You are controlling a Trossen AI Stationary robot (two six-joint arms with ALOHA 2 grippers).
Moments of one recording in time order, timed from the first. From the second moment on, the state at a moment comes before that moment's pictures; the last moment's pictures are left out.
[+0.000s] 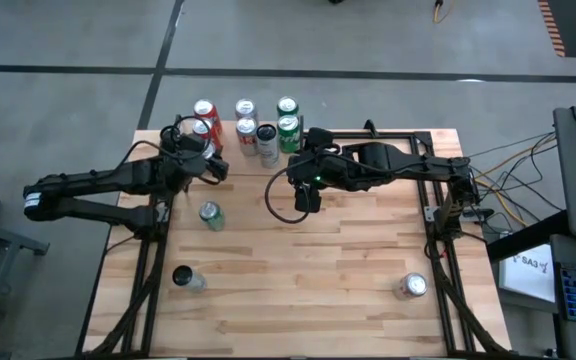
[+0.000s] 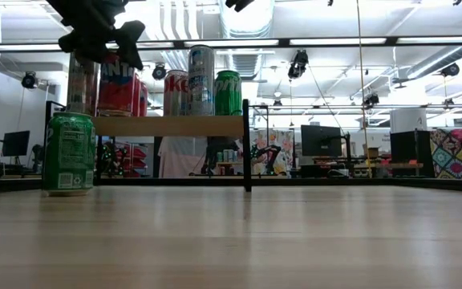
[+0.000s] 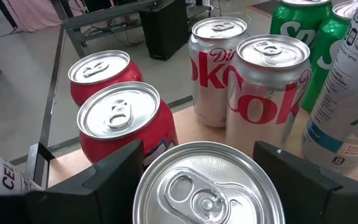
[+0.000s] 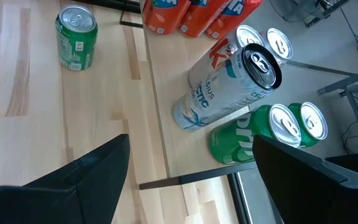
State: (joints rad) left arm 0.19 0.93 0.86 -0.57 -0.90 -0.44; right arm 0.03 1.84 2.14 -1.10 0.47 -0.13
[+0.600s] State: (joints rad) left arm 0.18 0.93 0.86 -0.58 -0.91 -0.44; right arm 0.03 1.84 2.14 -1.10 0.47 -0.13
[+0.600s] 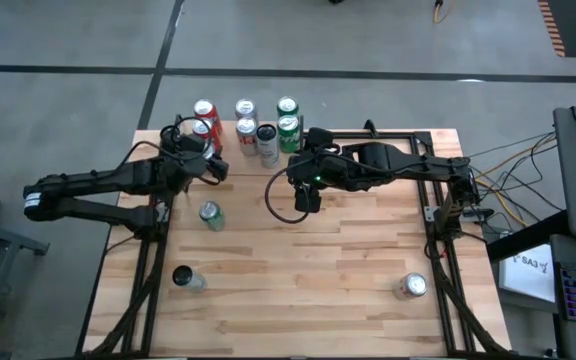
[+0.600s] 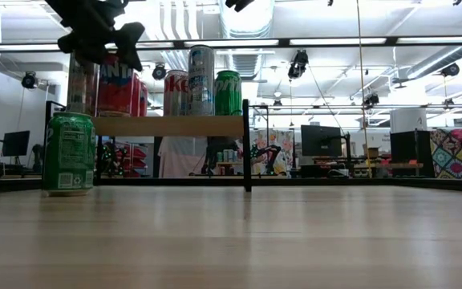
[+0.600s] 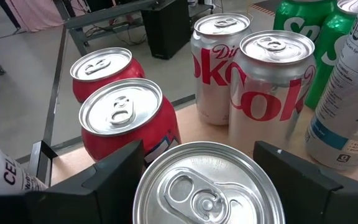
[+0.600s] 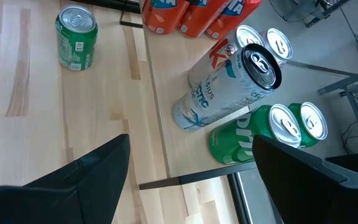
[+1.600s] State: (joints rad) left arm 0.18 0.93 0.84 -0.57 -0.94 -0.48; right arm 0.03 1.84 2.14 -1.10 0.47 -0.12
